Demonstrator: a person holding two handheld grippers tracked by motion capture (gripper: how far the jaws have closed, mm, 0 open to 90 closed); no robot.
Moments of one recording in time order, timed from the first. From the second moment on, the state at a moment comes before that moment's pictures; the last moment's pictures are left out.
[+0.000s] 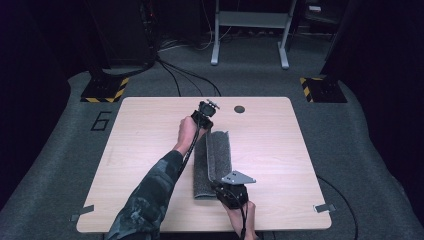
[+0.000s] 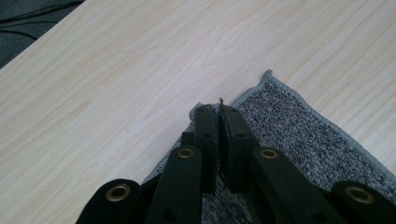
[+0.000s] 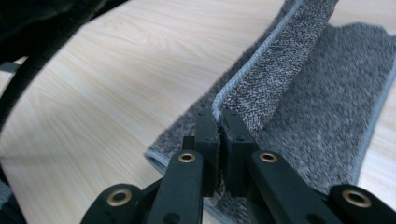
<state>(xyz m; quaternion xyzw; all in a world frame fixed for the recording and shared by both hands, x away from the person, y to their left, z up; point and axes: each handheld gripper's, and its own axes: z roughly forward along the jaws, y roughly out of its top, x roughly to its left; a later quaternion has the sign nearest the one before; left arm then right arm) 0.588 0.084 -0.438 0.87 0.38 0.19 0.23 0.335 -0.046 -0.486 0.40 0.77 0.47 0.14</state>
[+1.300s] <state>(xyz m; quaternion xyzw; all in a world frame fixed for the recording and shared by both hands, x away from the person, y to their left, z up) 0.558 0.089 -0.478 0.87 0.39 0.14 0.27 0.322 -0.099 -0.514 0.47 0.77 0.39 0.19</state>
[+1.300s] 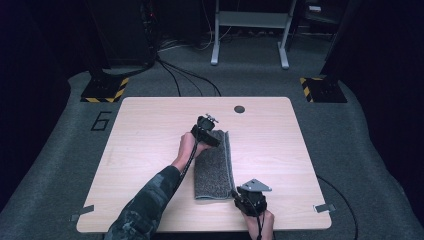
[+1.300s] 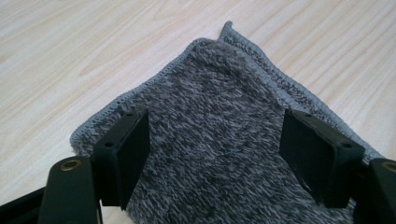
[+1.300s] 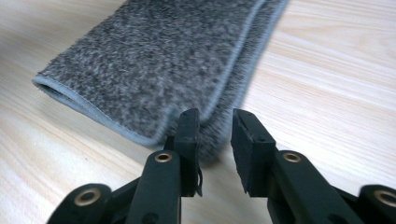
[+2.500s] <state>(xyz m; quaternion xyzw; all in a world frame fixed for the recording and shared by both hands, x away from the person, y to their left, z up) 0.552 0.097 -0.482 0.86 0.39 0.14 0.30 0.333 -0.088 -0.515 0.46 0.79 0.36 0.19</state>
